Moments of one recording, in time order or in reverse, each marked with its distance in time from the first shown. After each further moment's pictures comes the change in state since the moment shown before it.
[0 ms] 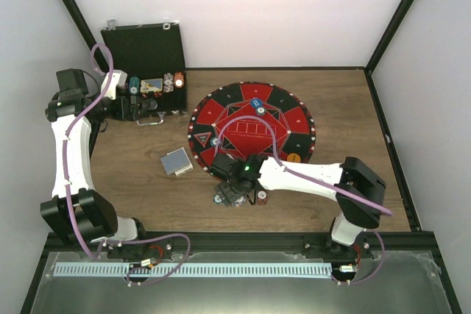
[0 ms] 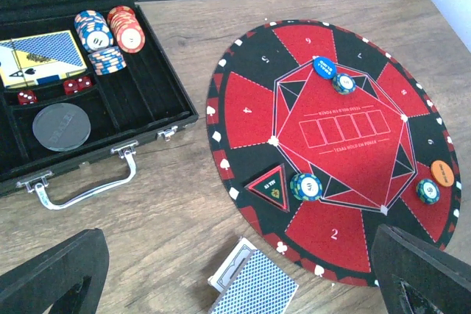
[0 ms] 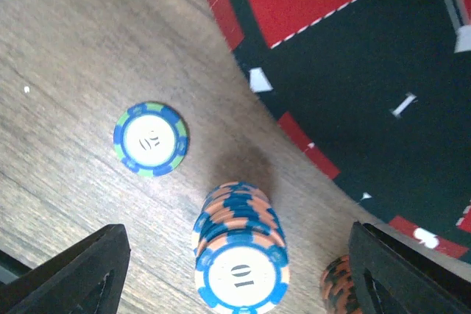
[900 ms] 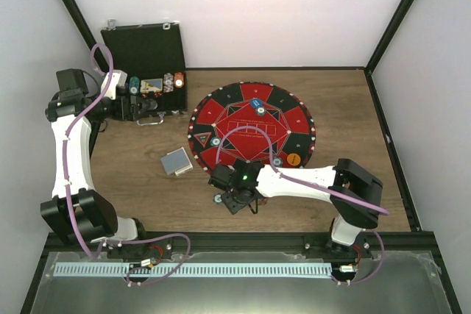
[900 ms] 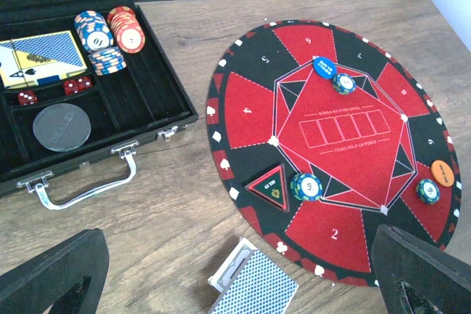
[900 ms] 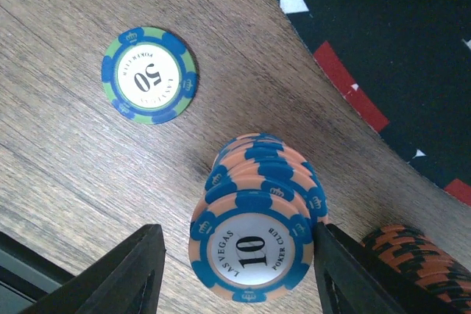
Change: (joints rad) left arm 0.000 0.000 0.000 0.000 0.000 0.001; right arm 0.063 0.028 -0.075 0.016 -0.055 0.040
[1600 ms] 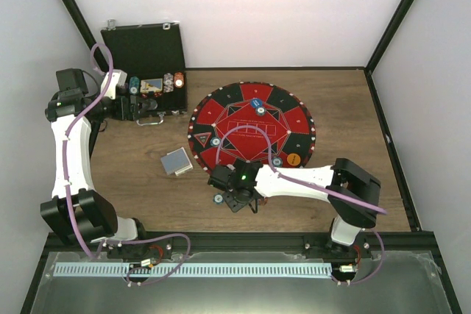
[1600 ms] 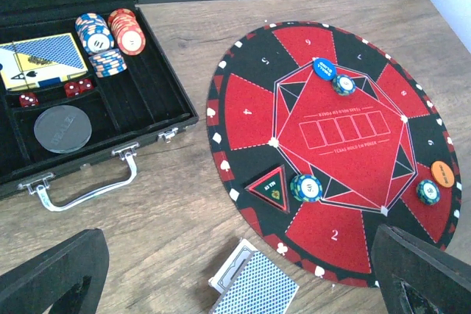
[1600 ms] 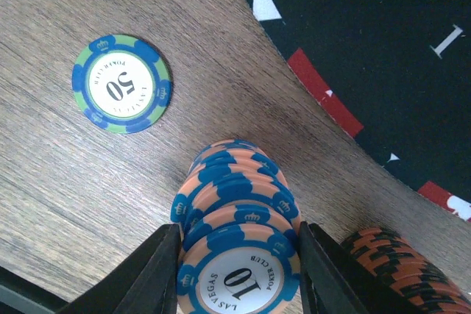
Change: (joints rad) left arm 0.000 0.000 0.002 0.000 0.000 0.000; right arm 0.001 0.014 0.005 -0.011 0.052 0.000
